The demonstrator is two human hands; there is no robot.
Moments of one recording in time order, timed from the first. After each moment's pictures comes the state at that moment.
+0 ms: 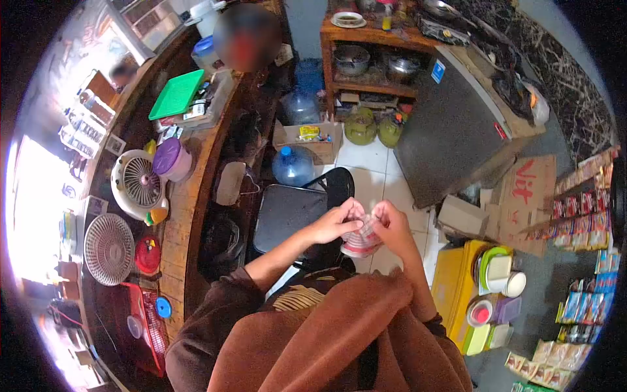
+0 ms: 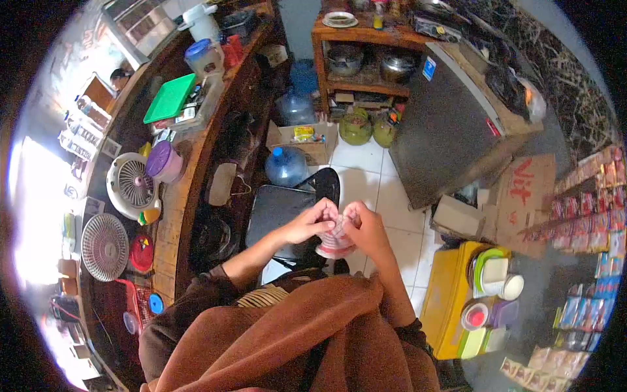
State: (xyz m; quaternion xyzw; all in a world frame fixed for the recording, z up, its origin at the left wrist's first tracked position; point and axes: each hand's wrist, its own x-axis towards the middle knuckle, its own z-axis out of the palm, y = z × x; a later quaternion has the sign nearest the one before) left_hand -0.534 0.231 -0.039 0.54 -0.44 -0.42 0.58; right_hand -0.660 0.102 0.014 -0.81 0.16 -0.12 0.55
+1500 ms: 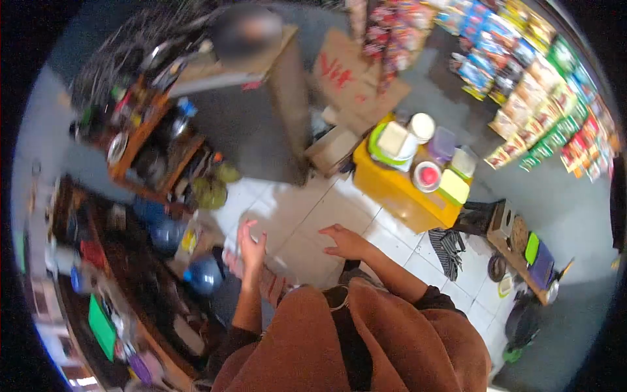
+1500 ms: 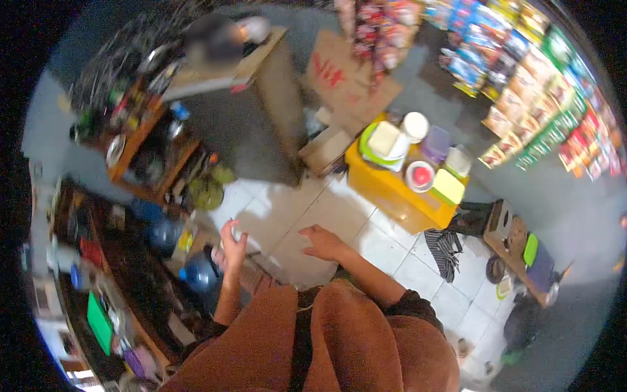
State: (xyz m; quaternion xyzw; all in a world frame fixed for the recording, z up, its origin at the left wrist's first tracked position) left_hand -0.590 0.109 -0.096 0.69 -0.56 -0.14 0.44; right_hand -0.853 0.095 -0.075 -0.80 0.45 -0.08 0.39
